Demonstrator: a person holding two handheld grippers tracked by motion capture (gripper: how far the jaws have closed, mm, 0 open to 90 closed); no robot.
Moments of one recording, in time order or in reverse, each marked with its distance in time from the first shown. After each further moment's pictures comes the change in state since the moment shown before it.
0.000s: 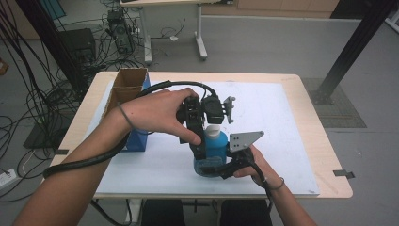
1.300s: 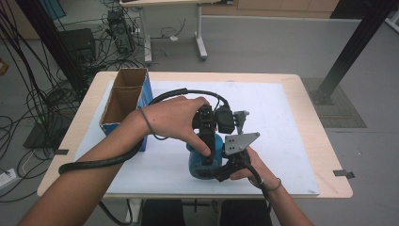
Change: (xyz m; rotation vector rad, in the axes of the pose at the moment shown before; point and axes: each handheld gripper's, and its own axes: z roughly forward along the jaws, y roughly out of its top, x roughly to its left) left arm -0.004 0.021 0.023 0.077 0.022 0.044; right arm 0.009 0.009 0.008 0.001 0.025 -0.035
